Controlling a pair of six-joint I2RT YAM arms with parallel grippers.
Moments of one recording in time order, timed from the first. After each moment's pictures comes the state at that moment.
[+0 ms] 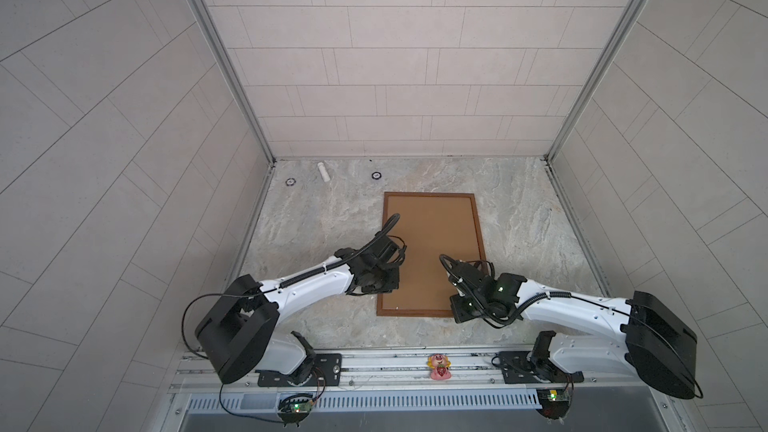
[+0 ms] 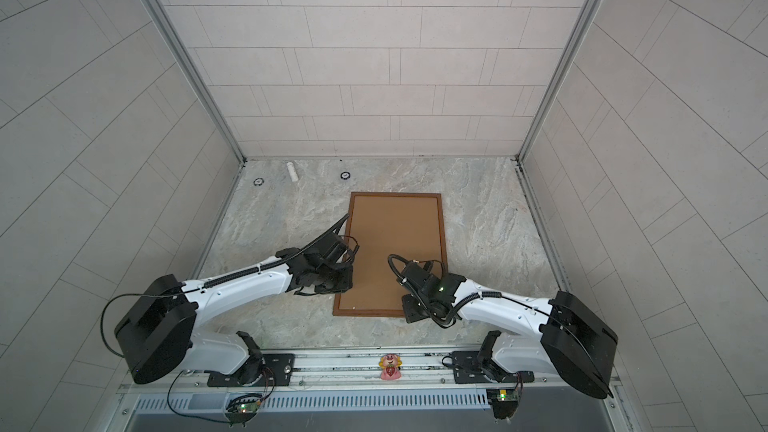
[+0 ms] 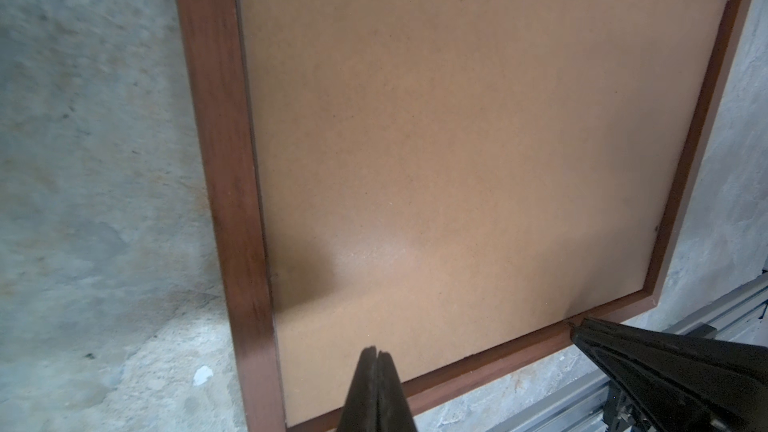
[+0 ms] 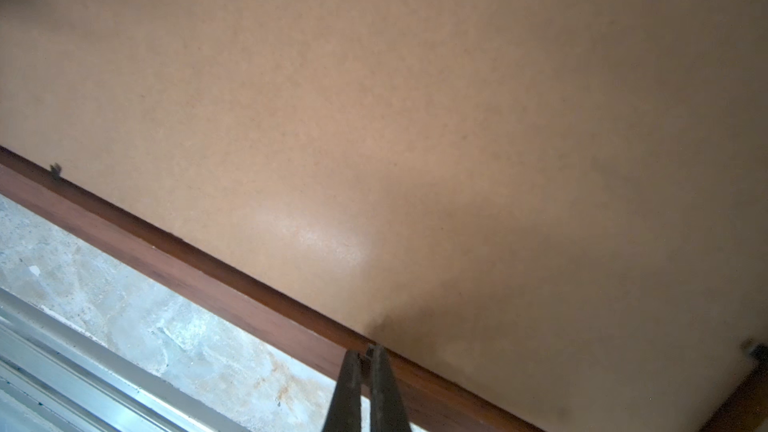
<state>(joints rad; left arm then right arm) -0.77 1.40 0.77 -0.51 0.17 -0.80 0.90 1.23 0.58 -0.57 -0.02 0.66</state>
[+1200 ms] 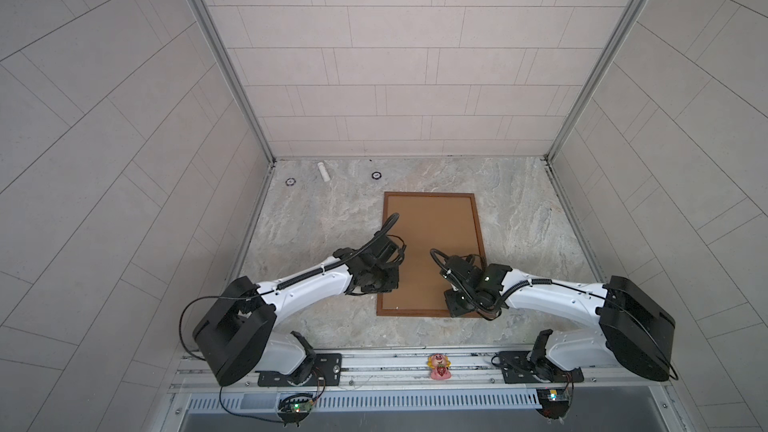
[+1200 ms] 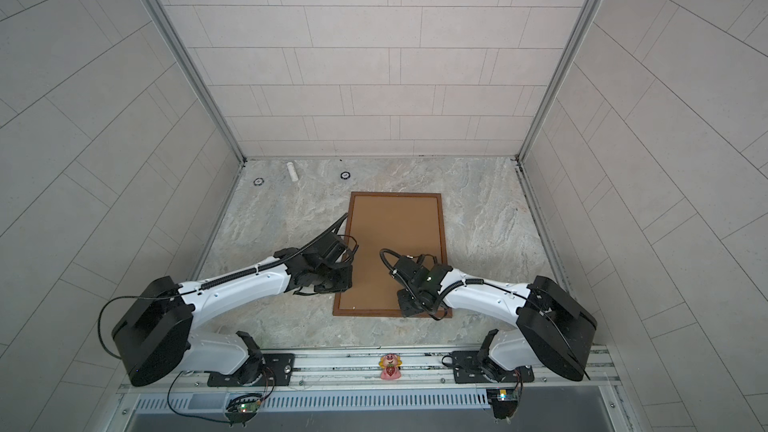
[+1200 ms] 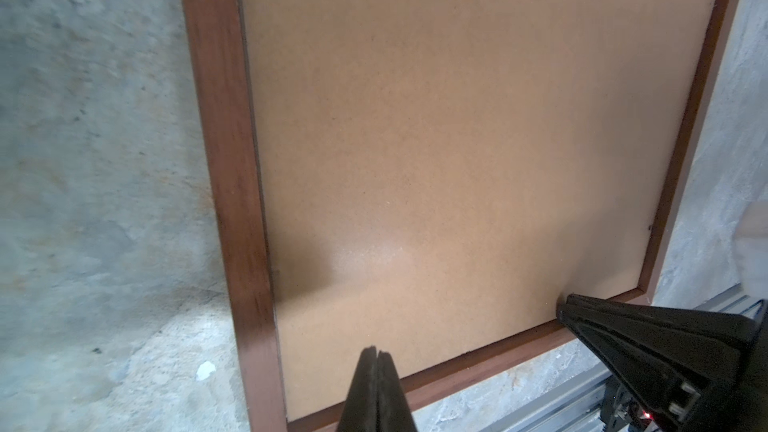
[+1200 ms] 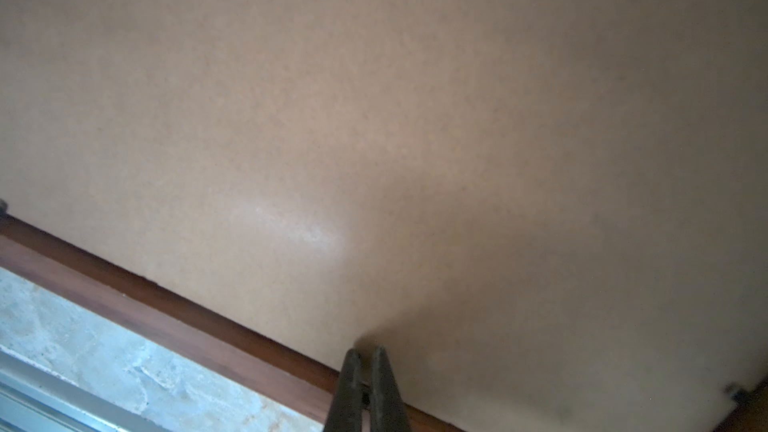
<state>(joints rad) -0.77 1.37 0.77 -0.52 0.16 -0.79 0.88 1.35 0.68 -0.62 -0.02 0.62</state>
